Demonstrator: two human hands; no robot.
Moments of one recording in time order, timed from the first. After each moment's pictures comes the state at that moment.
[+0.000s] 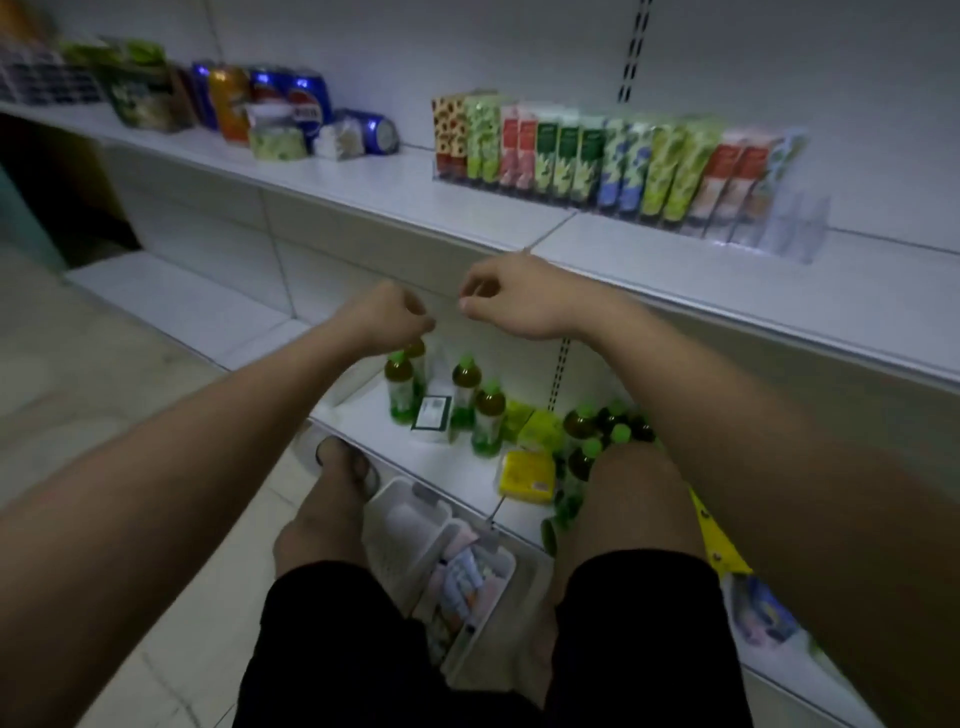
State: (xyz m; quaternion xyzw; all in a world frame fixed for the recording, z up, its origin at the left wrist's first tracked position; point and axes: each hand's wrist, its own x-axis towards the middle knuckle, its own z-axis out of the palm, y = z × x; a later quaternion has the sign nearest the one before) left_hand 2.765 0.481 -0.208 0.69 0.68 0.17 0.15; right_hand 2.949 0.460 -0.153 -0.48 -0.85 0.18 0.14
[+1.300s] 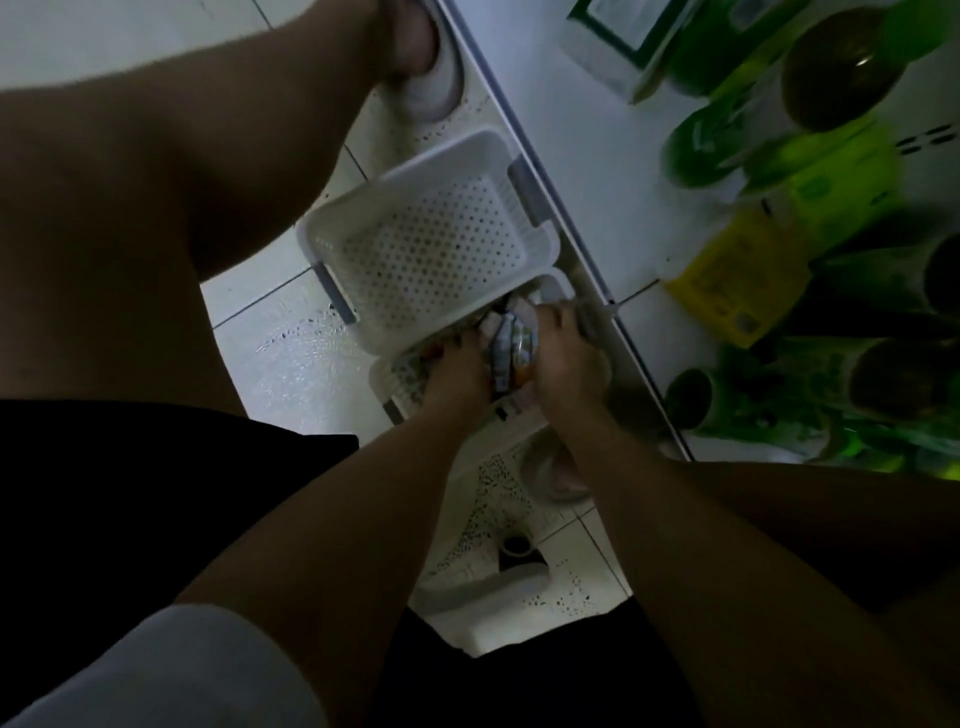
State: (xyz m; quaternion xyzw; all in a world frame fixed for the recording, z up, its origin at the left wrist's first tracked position) left_hand 2.816 0.439 -0.732 0.46 0.78 -0.03 0.42; right_hand 2.913 0.513 -0.696 -0.55 -0.78 0.25 -0.18
